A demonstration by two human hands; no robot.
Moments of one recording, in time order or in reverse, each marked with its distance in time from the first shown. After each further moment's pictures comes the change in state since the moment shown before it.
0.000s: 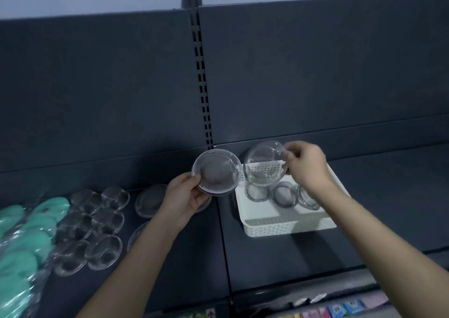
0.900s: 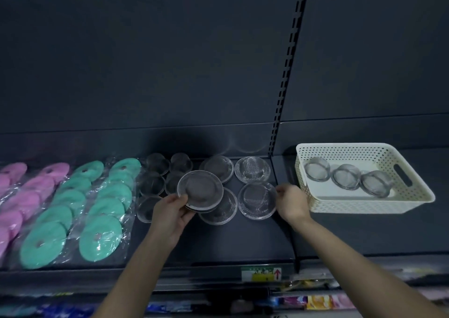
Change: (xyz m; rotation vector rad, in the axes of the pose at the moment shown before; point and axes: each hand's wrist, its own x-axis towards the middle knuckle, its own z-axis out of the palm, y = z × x) left_hand -0.074 0.008 -0.190 -0.045 0.322 -0.045; right_hand -0.125 -0.005 0.166 -0.227 -0.310 0.153
